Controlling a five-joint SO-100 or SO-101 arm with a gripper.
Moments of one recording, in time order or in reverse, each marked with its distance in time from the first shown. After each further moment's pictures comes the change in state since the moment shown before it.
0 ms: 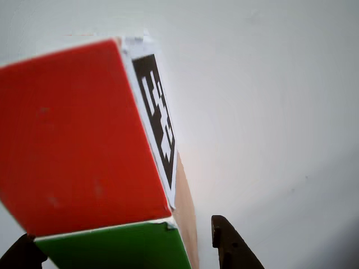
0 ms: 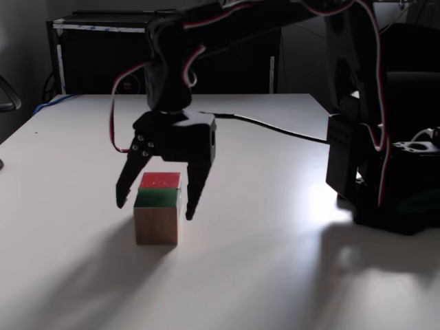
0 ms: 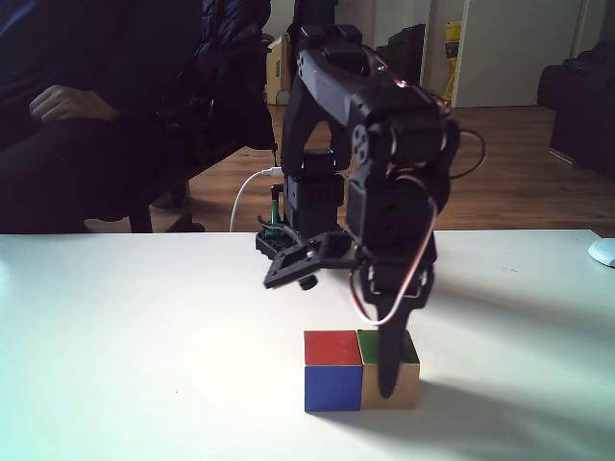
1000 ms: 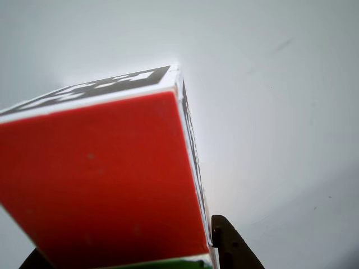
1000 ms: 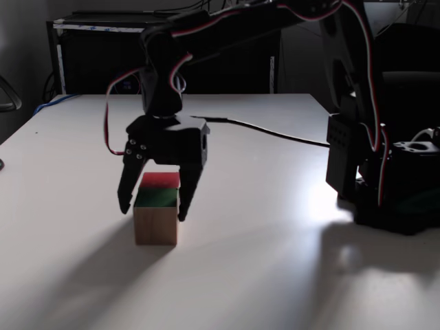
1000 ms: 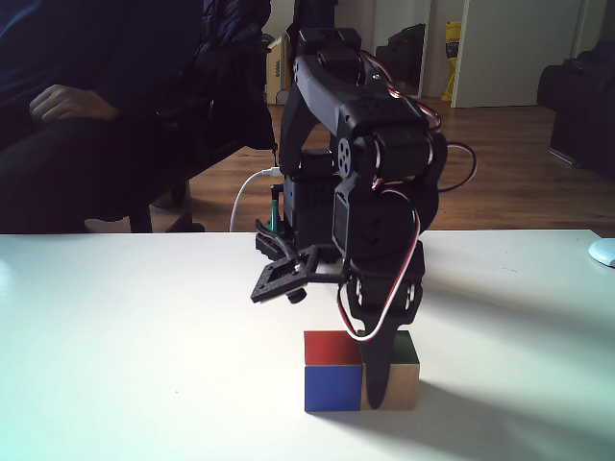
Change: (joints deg) arm 2.7 -3.5 -2.1 -1.5 -2.5
